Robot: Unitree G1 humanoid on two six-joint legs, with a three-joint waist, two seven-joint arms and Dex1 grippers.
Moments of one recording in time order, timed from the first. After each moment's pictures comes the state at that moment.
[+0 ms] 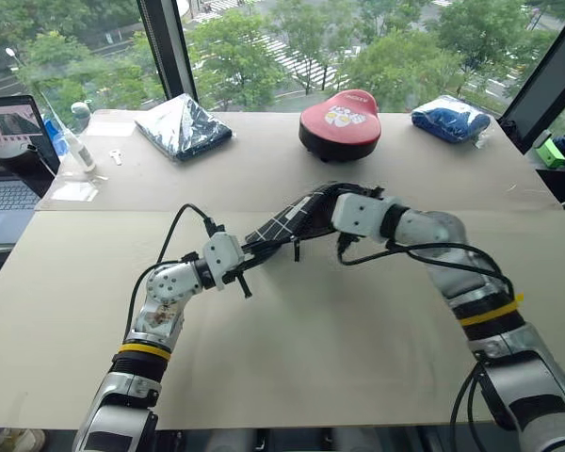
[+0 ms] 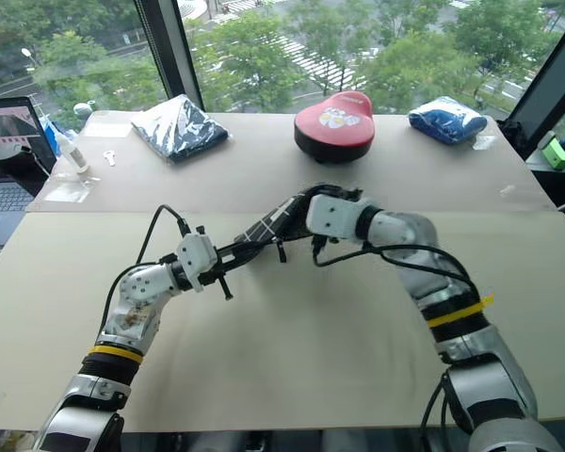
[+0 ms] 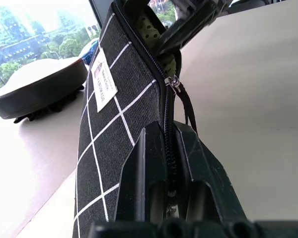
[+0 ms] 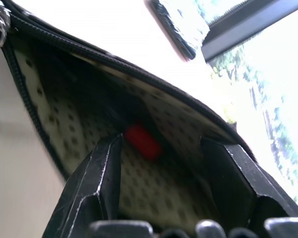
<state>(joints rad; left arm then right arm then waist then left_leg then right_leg) -0.43 0.37 -0.10 0.29 -0.16 -0.32 -0.91 -0.61 -0.62 0.17 0.03 -0.11 0.06 0.77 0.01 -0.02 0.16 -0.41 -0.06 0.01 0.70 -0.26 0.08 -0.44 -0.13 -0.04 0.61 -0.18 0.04</state>
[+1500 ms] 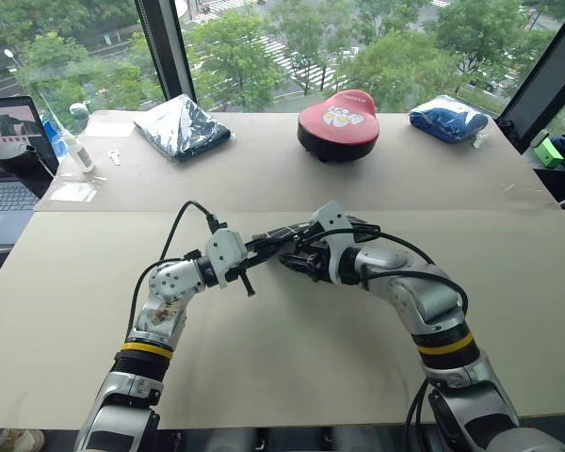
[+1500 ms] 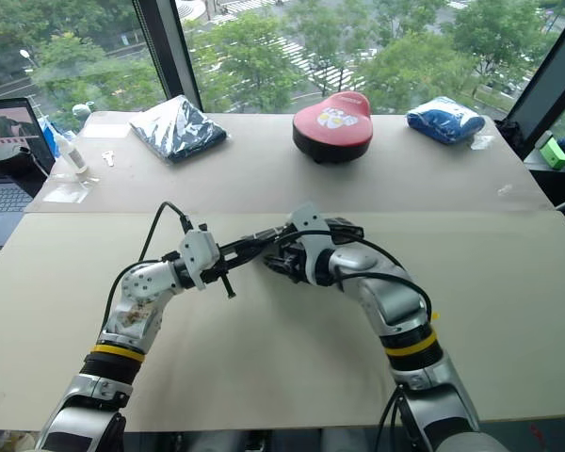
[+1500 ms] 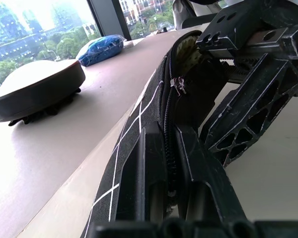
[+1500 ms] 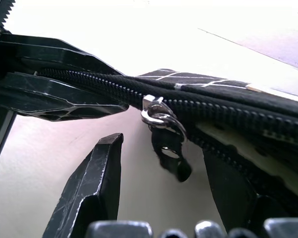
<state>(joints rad) -0.43 0.36 -0.10 0.26 -0.16 -0.28 -0.91 -0.59 -0.30 0.22 -0.17 0.36 0.96 0.47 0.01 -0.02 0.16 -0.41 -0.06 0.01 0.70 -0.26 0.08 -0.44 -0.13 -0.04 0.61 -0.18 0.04</state>
